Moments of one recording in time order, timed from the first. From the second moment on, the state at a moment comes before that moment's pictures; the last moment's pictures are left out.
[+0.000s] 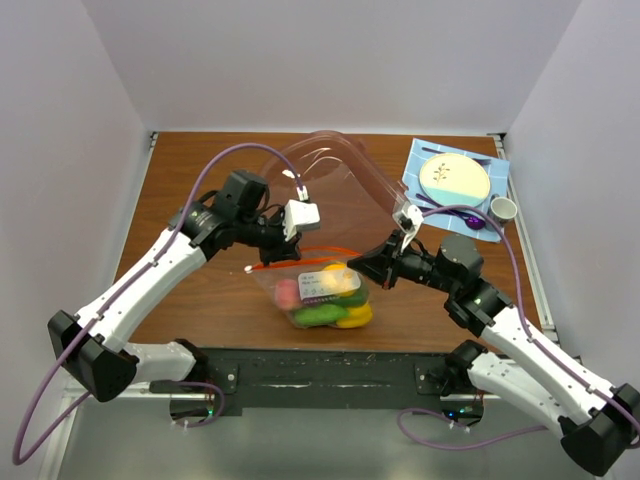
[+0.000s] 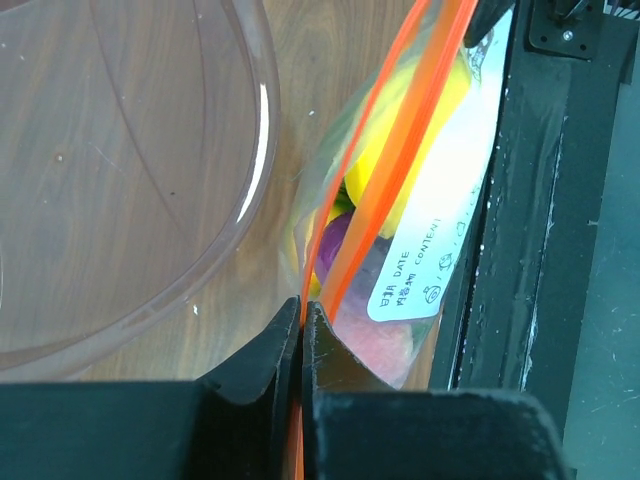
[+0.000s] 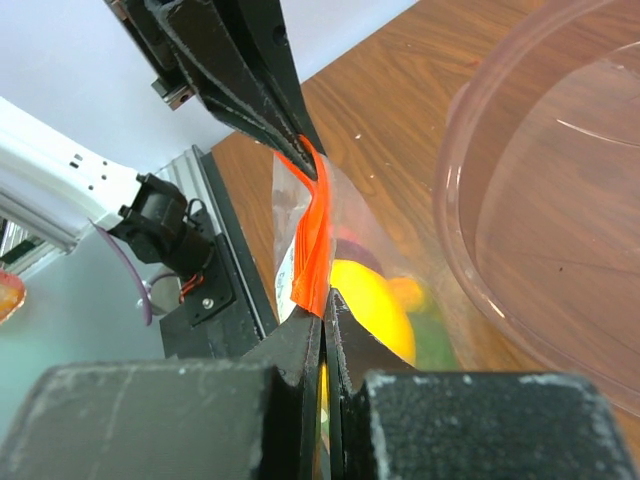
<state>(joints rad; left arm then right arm) -0.61 1.27 1.28 -0.86 0.59 0.50 0.64 0.76 0.61 0.08 -0.50 0.39</state>
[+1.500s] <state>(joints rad) -0.08 1.11 1.15 -0.74 -0.39 0.59 0.90 1.11 0.86 -0.02 -0.37 0.37</state>
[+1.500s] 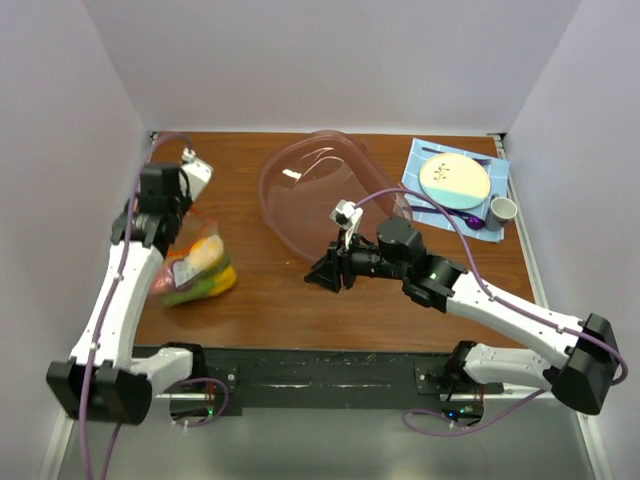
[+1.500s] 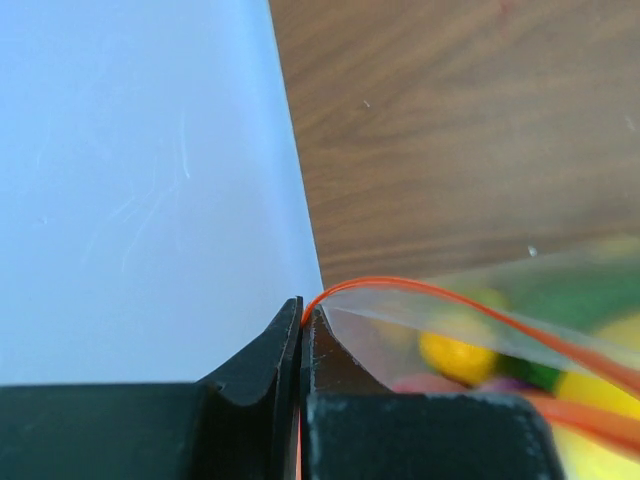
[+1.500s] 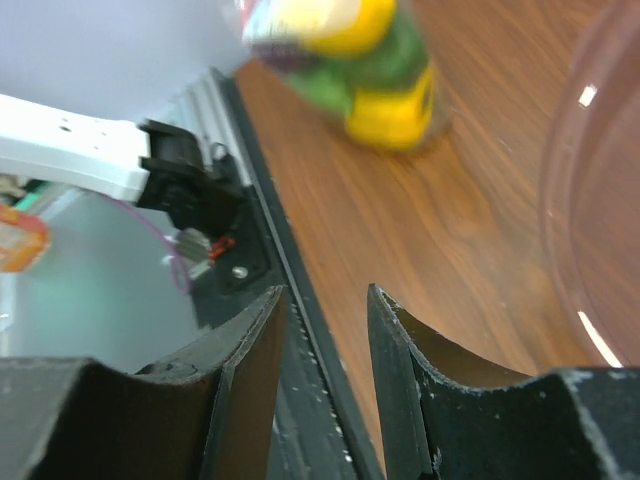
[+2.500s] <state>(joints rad) 0.05 1.44 1.11 -0.99 0.45 0.58 0.99 1.33 0.91 0.05 -0.06 0.30</state>
